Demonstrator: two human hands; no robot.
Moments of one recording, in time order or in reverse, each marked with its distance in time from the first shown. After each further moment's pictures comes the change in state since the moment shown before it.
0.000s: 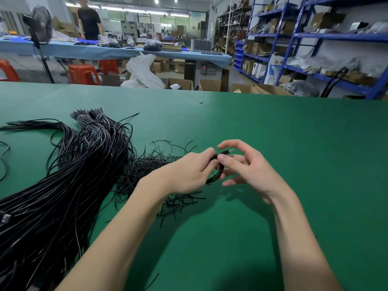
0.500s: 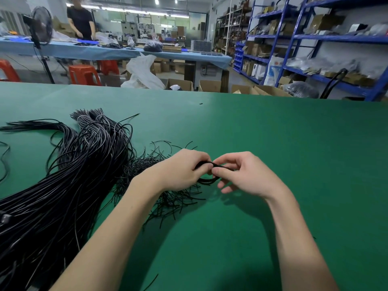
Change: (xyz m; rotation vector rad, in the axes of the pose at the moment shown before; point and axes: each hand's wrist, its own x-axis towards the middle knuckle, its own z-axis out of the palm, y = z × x) left_hand -0.002 -0.014 -0.009 0.057 0.045 0.070; right_hand -0.001 -0.010 0.008 -0.323 -0.019 0.126
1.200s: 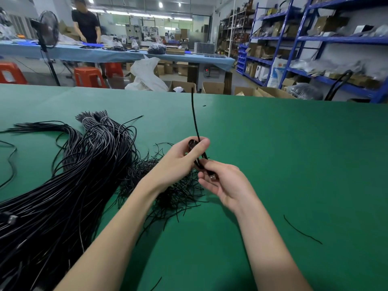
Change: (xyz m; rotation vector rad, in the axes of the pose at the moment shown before) left_hand 0.004 -0.019 0.010 -0.724 0.298 -0.204; right_hand 0.019 -0.005 0.055 0.804 0.112 0.254
